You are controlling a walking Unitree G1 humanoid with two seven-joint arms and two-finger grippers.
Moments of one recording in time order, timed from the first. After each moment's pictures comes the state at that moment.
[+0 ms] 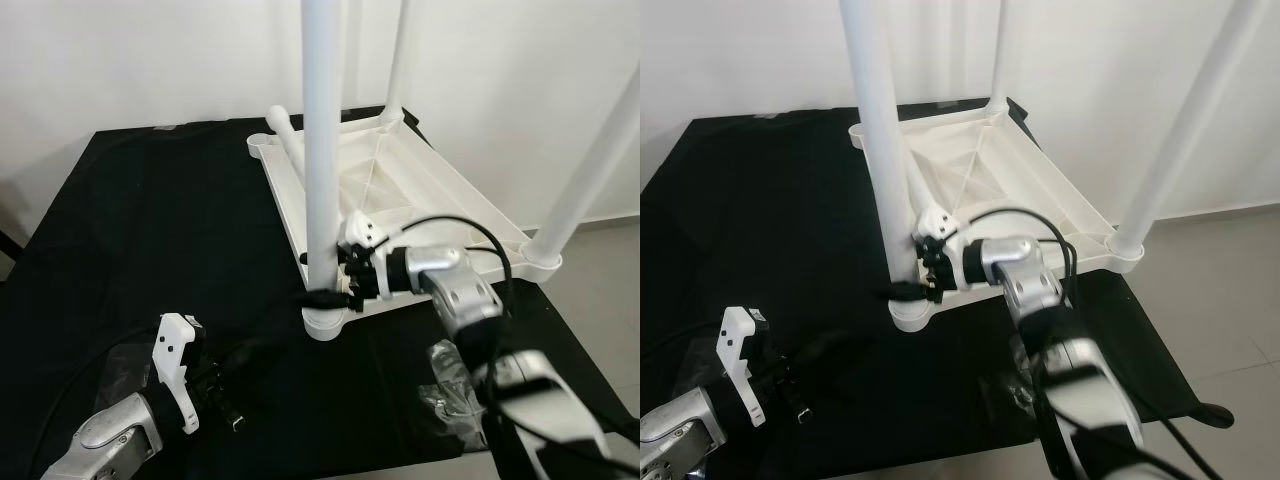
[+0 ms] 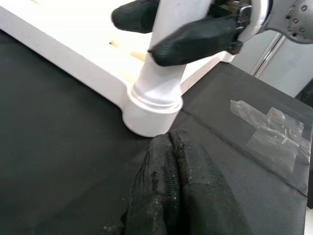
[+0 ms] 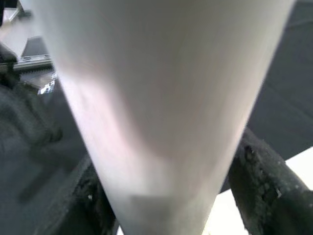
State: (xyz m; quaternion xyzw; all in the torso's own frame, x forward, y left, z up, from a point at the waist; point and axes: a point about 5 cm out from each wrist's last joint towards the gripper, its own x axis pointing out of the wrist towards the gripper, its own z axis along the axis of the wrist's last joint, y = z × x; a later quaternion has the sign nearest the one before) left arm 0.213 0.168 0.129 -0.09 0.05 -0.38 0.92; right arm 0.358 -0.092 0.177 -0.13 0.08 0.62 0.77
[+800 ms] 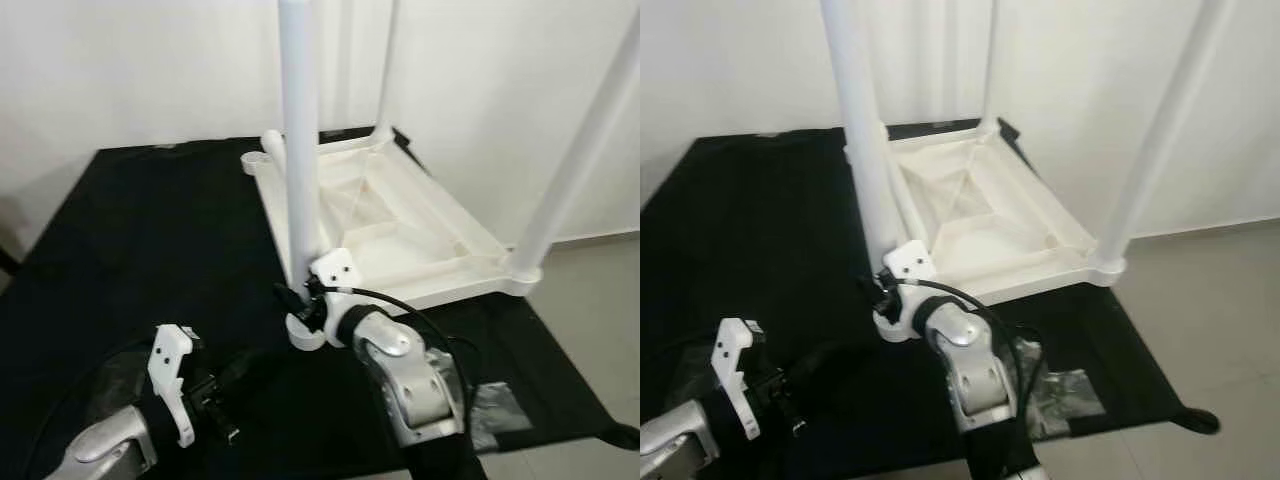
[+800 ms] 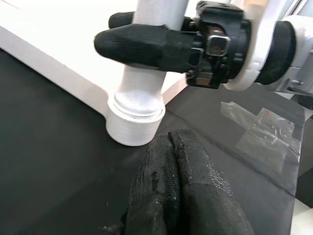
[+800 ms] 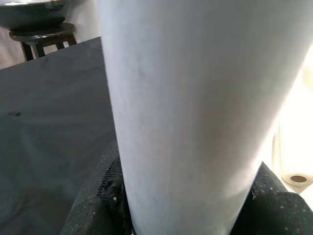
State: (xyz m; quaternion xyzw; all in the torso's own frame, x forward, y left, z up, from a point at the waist) left arm 0.212 0.169 0.130 -0.09 0.05 -0.38 0.92; right arm 0.309 -0.043 0.149 -0.07 0.06 0.33 0.94
